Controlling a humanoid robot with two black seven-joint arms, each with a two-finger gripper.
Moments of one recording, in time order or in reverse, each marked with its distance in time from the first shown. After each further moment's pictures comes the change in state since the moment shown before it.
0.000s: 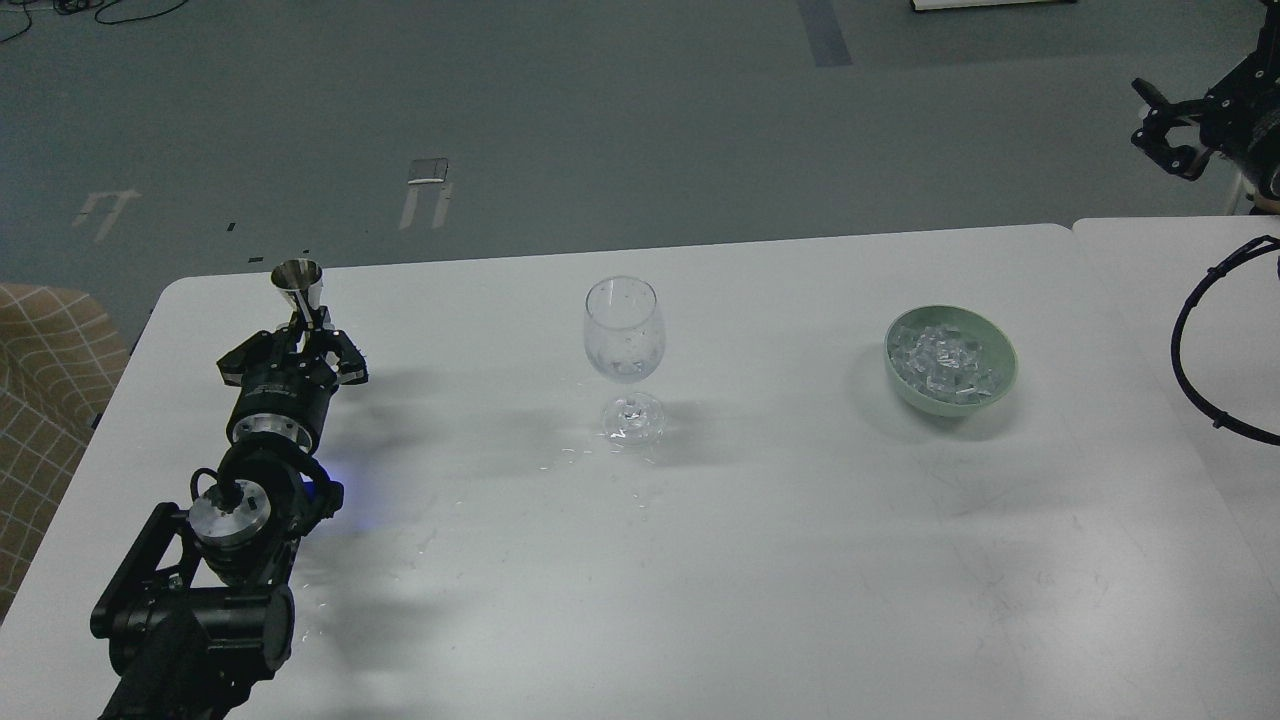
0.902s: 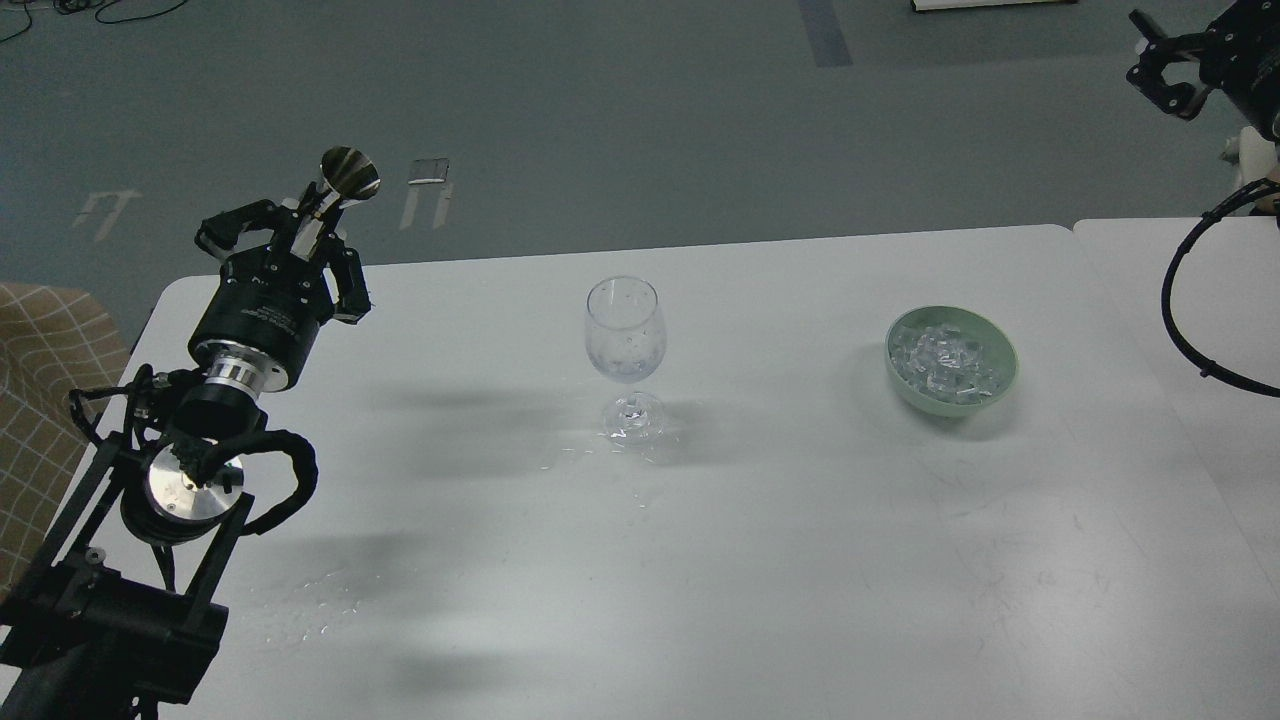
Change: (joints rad) left arm 0.138 0.179 0.138 -0.603 0.411 0.245 -0.006; right arm 0.101 0.027 0.001 -0.048 0.001 0.037 0.000
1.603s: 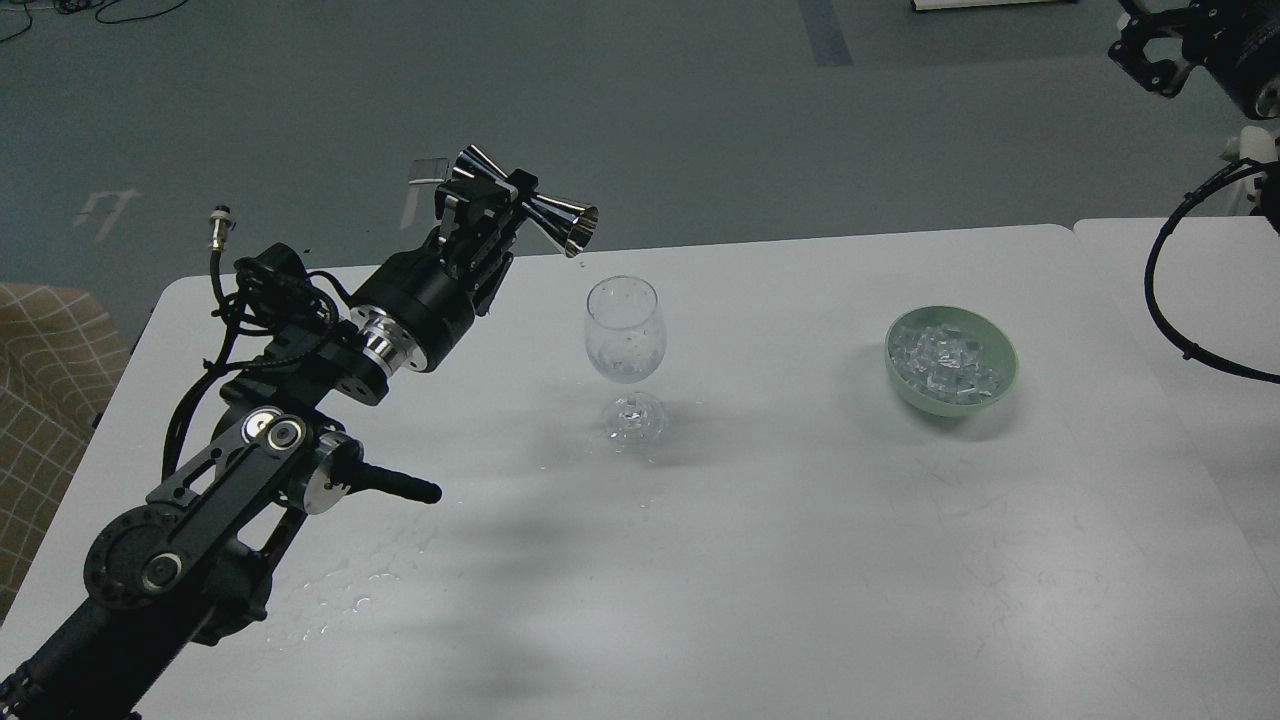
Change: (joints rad) left arm -0.170 0.044 0.315 -0.141 0.769 0.028 0.111; right arm 0.039 0.010 0.005 -0.002 0.002 0.020 0.002
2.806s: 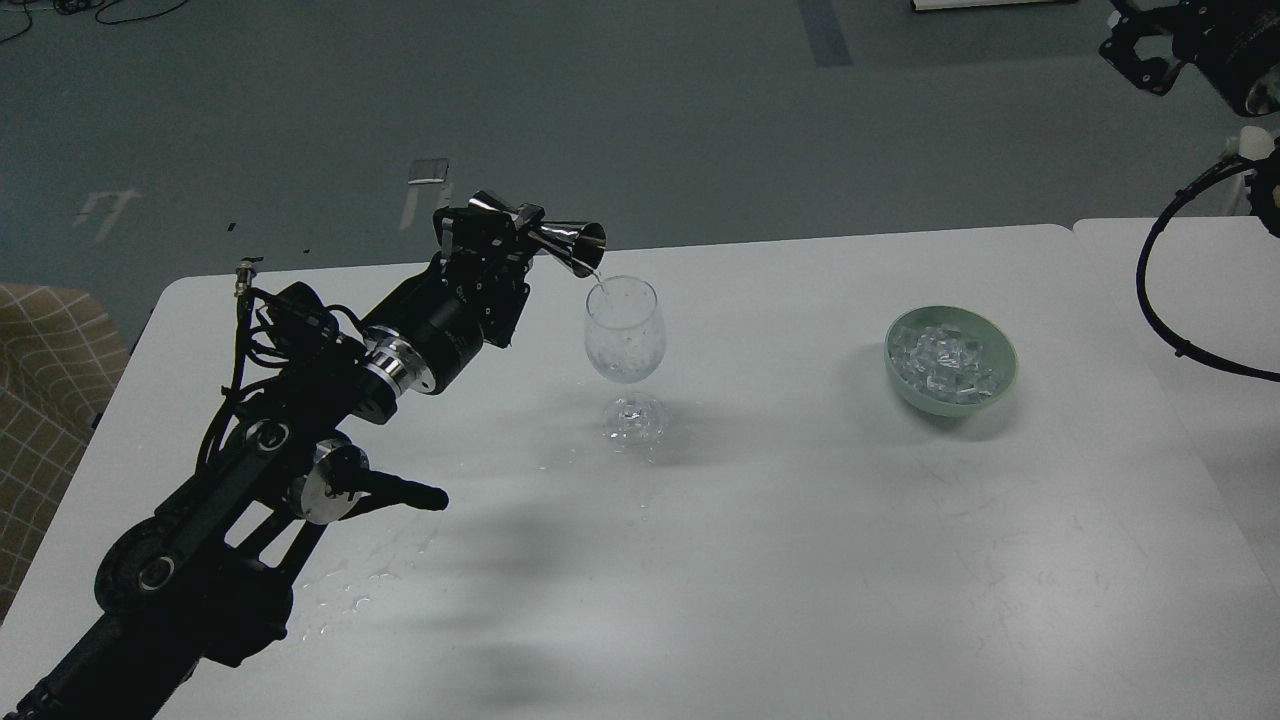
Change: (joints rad) left arm -0.002 -0.022 0.029 0.015 -0.072 -0.055 0.074; right arm 0.010 0.024 -0.007 0.004 0.000 -0.010 0.001
